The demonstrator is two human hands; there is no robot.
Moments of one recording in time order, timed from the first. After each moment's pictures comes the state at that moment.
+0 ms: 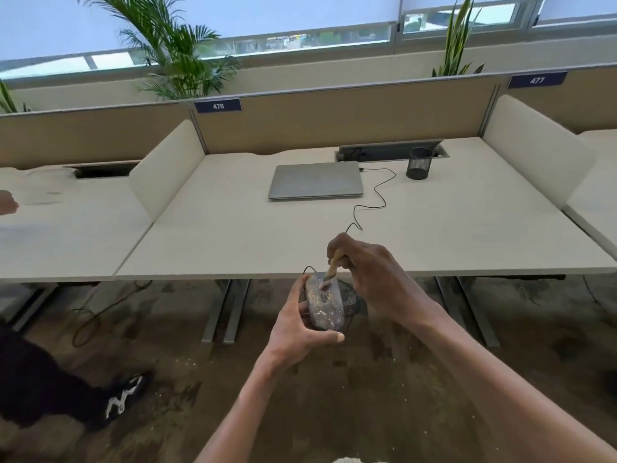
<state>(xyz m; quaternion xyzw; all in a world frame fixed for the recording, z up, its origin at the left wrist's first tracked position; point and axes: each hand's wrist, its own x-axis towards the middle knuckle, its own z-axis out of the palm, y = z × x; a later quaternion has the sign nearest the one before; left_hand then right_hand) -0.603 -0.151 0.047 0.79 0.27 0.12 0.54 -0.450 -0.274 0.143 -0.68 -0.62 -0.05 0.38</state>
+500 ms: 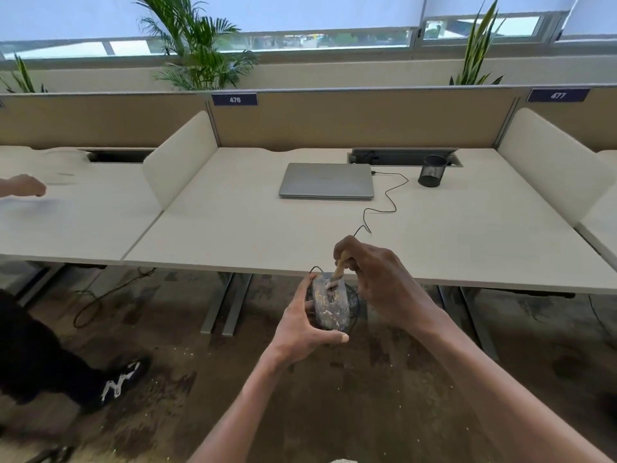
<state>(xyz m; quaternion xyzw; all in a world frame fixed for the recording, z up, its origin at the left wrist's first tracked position) -0.606 -0.149 0.048 0.77 0.28 0.13 0.56 -0.461 -0.268 0.152 -0.69 -0.63 -0.05 0.35</state>
